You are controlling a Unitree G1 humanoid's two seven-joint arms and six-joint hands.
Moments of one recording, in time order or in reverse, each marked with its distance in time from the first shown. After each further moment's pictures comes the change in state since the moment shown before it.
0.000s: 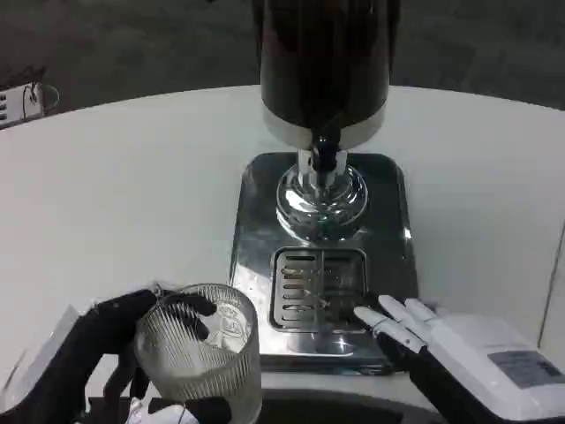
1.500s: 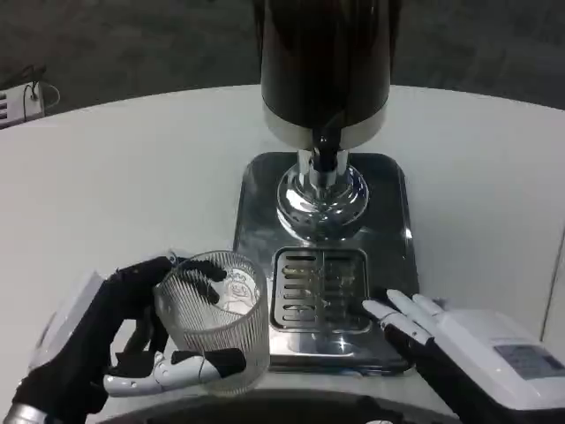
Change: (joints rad) left arm -0.216 -0.036 -0.032 0.210 0.095 -0.001 0.054; right arm -0.022 0.007 -0.012 0.025 0.003 0.027 0.000
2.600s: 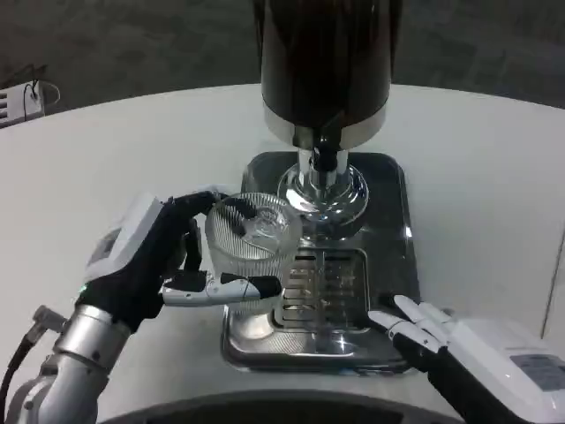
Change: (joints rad) left arm -0.441 0.034 -0.147 0.458 0.254 -0.035 0.237; right arm 0.063 -0.014 -0.051 -0.049 0.073 -0.030 -0.006
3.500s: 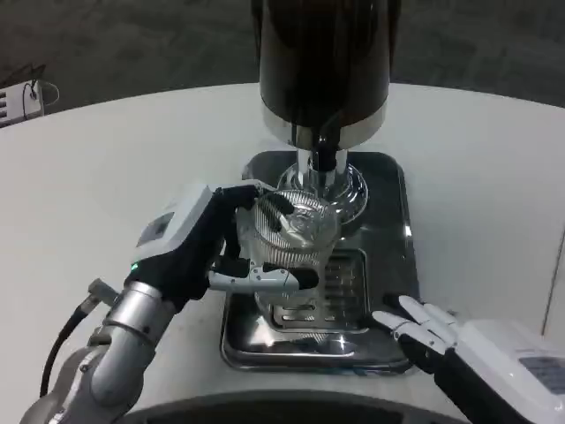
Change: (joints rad) left arm -0.157 -0.035 -0.139 0.158 0.051 0.055 0.077; right arm 0.024 -0.006 -0.024 -0.020 0.034 -0.002 -0.003
